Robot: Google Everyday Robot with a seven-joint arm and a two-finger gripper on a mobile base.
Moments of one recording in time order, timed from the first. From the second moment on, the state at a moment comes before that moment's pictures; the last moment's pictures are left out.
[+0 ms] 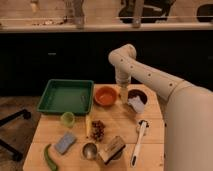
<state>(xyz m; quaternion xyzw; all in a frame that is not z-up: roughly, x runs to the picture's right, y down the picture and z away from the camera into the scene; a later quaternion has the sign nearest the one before) 0.117 0.027 0.843 -0.35 0.03 -0.02 0.94</state>
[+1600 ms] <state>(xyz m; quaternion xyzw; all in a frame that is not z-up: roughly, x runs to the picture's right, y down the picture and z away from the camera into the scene) 0.109 0.001 0.926 -0.38 0.09 0.12 0.91</state>
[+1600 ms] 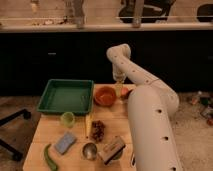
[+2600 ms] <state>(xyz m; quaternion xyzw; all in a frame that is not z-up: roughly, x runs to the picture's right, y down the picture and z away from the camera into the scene) 0.126 0.012 0.960 -0.41 0.09 0.13 0.90</state>
